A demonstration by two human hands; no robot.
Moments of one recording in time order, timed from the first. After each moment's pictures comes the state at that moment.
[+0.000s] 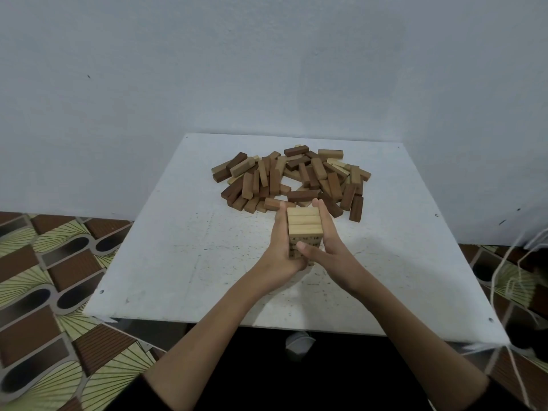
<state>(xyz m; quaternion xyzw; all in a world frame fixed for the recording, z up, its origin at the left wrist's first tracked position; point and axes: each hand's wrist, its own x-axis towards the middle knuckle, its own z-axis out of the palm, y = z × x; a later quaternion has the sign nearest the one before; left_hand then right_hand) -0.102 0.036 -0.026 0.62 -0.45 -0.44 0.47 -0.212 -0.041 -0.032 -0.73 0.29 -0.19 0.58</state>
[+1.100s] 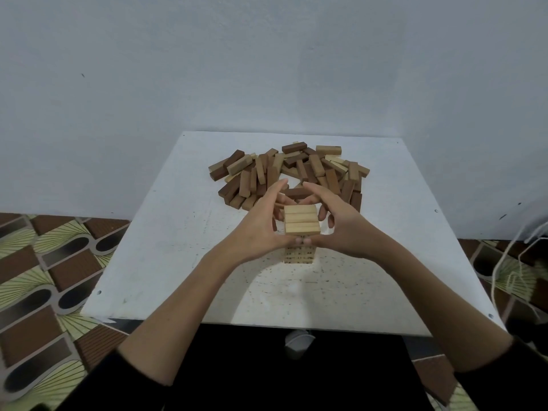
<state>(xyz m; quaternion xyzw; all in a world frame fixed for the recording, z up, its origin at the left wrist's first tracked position) -0.059 0.021 -0.005 0.66 -0.56 -0.30 0.39 -0.216 -0.092 -0.012 -0.89 0.22 -0.15 0.38</state>
